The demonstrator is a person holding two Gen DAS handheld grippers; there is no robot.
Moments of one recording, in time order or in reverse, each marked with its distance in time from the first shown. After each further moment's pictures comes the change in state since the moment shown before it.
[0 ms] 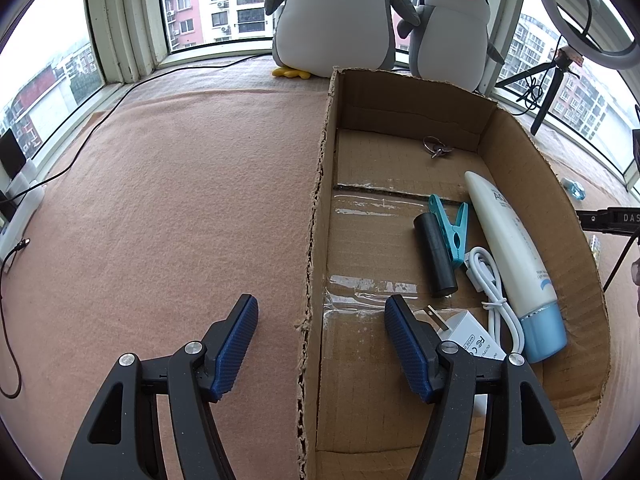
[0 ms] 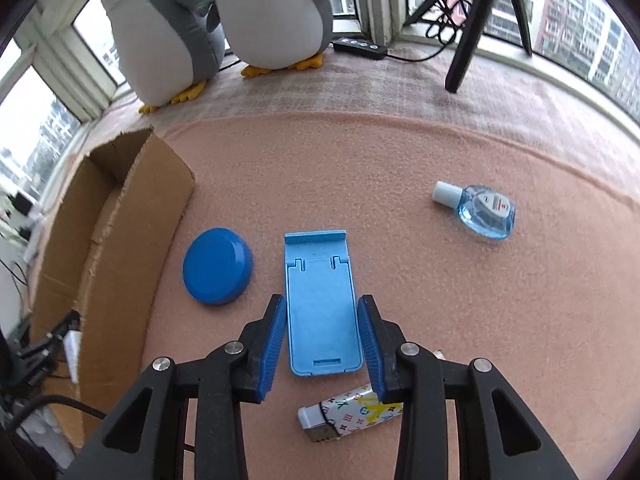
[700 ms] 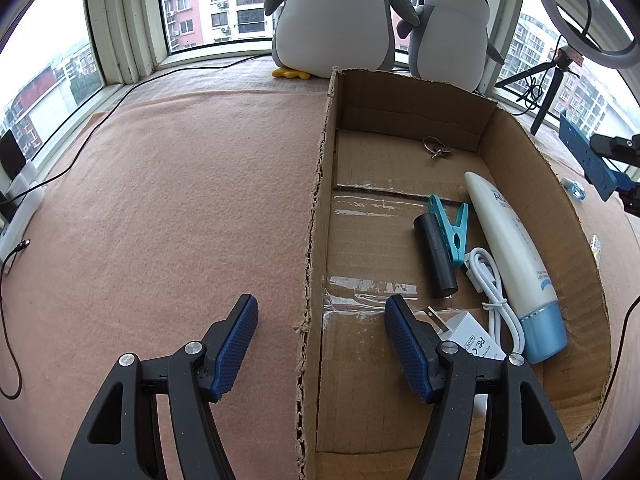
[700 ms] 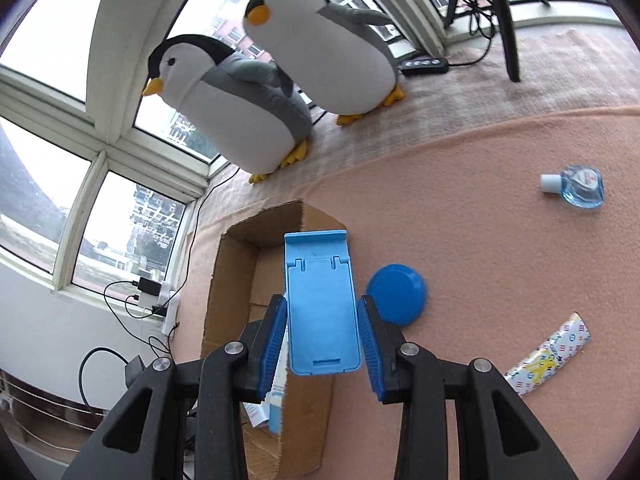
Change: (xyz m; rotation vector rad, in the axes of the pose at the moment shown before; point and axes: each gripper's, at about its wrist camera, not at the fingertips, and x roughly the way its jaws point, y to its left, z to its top) left arm -0.001 -0.001 0.001 0.002 0.000 0.002; right arm -0.046 0.058 0.018 0.122 -0.091 0.361
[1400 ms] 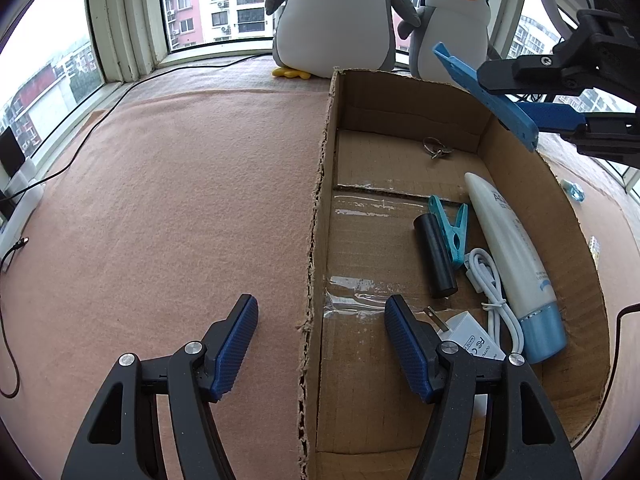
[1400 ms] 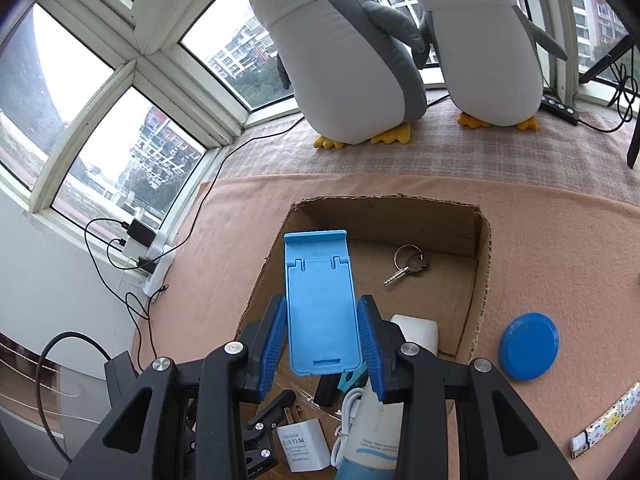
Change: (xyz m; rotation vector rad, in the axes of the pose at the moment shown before) left arm 0.001 0.000 0.000 -0.007 0.001 -0.006; right arm 0.079 0.100 -0.005 -0.250 0.059 -0.049
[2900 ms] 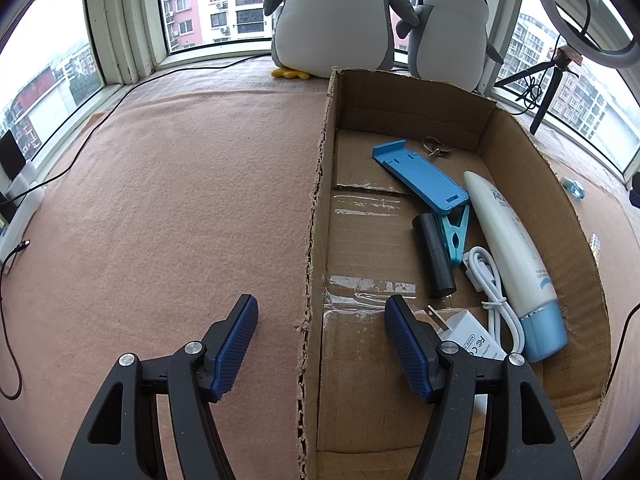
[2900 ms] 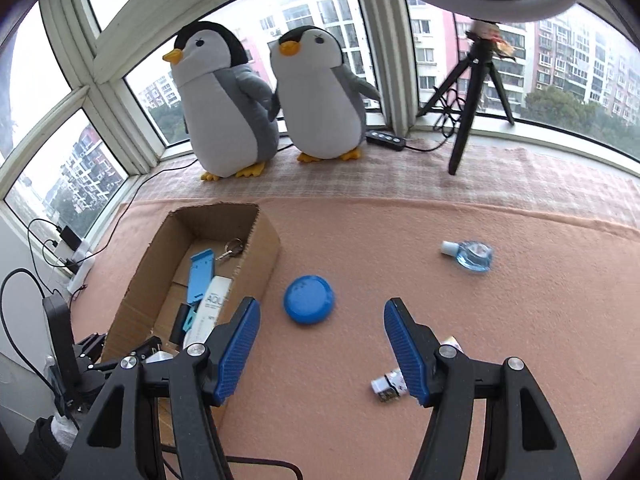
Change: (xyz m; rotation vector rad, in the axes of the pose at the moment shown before) left arm 0.001 0.000 -0.001 0.011 -0.003 0.005; right arm -0.131 -0.088 -0.076 0.052 -0.172 -0.347
